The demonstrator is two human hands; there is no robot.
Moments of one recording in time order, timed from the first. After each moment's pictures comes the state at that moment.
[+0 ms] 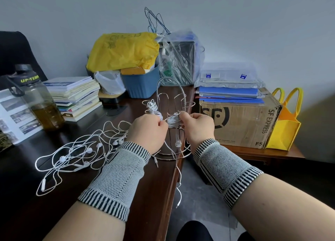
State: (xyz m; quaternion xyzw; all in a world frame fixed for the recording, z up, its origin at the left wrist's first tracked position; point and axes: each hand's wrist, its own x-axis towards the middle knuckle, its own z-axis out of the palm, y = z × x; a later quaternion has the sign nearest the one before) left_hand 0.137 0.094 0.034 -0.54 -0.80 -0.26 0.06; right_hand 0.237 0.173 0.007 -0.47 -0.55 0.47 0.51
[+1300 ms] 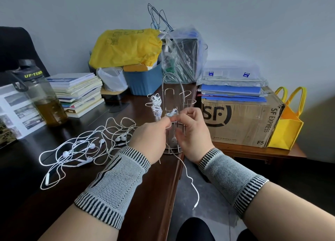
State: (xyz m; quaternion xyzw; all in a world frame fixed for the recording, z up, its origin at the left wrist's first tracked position) left_hand 0.135 0.076 0.017 -0.62 -0.76 -0.19 0.09; right_hand 0.249 0.158 -0.020 -0.28 -0.80 0.16 0.50
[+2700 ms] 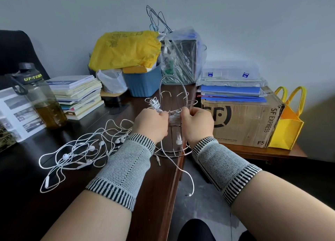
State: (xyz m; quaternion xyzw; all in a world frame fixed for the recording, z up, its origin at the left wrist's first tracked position) left_hand 0.145 0.101 0.046 -0.43 -0.82 -0.37 -0.10; right_hand 0.237 0.166 0.016 -0.48 -0.66 0.33 0.48
